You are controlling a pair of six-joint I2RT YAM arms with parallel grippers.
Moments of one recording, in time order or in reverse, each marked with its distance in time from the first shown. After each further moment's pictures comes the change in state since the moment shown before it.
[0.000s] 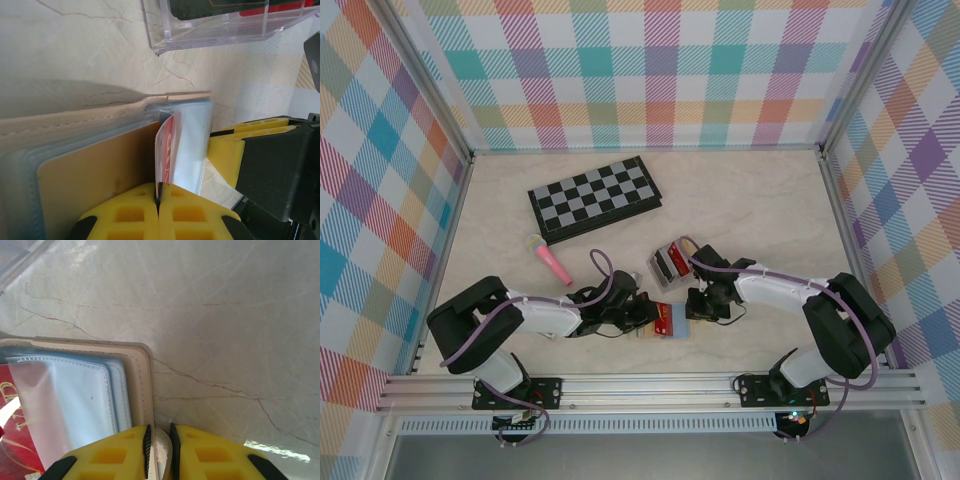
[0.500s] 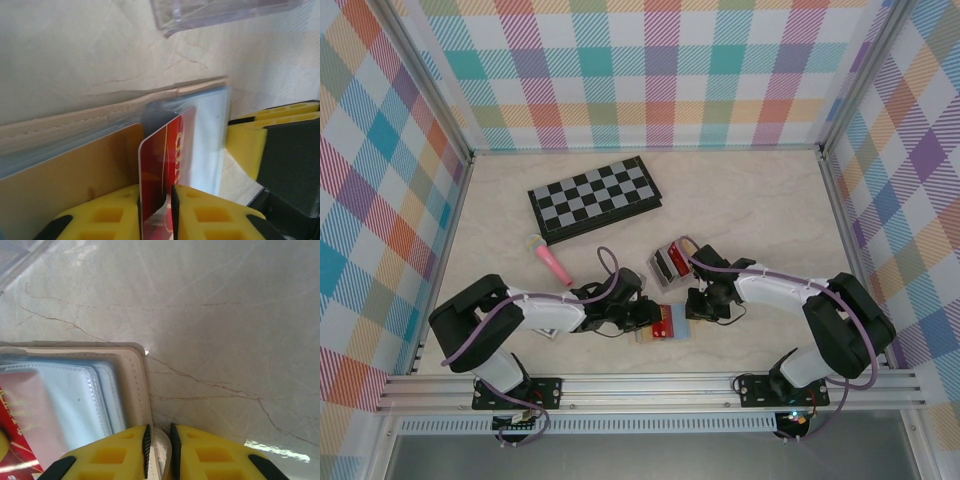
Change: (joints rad) left arm -0.001 0.000 0.065 -0.182 0.024 0.106; right arm 0.000 0.000 0.000 -0.002 0.001 0.000
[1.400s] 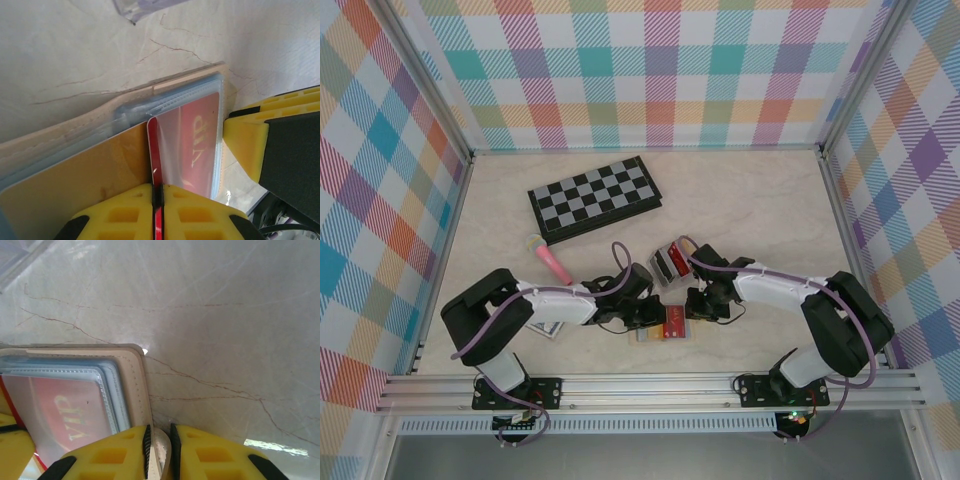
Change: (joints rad) left arm -0.019 0.082 0.129 -0.111 0.027 0.084; right arm 0.001 0.012 0.012 -0.010 -0.004 0.004
